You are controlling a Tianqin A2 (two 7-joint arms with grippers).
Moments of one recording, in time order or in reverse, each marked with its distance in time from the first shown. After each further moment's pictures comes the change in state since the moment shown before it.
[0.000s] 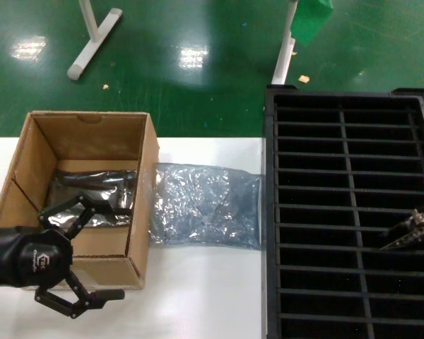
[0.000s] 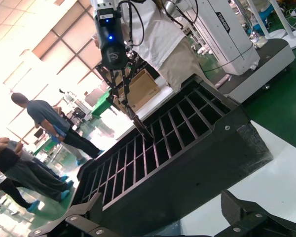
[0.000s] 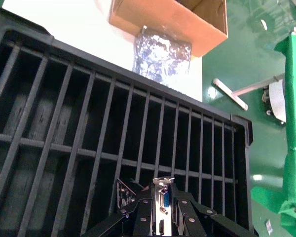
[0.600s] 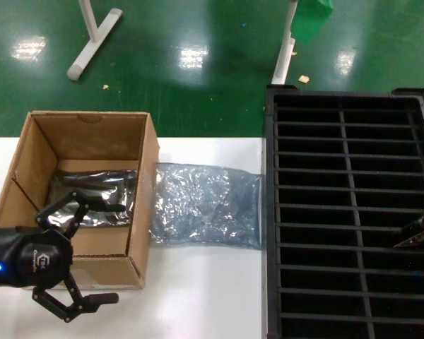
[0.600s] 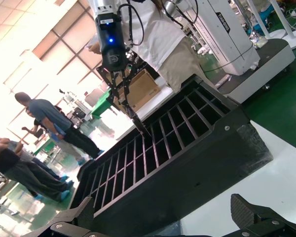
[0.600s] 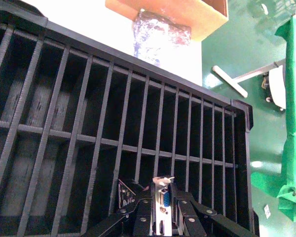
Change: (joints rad) left arm 0.000 0.000 -0.001 0.000 0.001 0.000 0.000; right arm -0.003 -0.013 0.006 0.000 -0.076 -0.027 0.050
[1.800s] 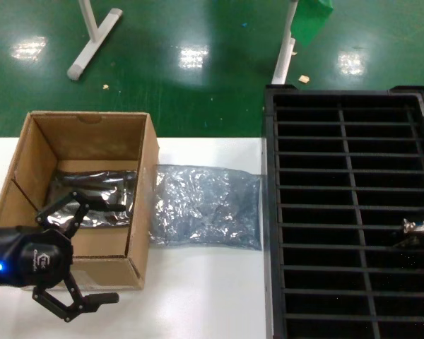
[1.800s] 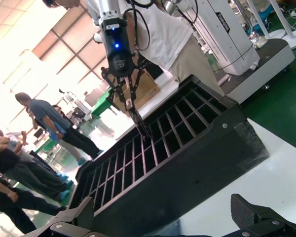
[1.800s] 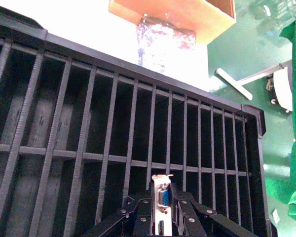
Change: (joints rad) left arm 0.000 0.000 0.000 0.000 0.000 0.000 0.000; right arm 0.005 -0.093 -0.039 0.000 -0.077 -0.023 0.019
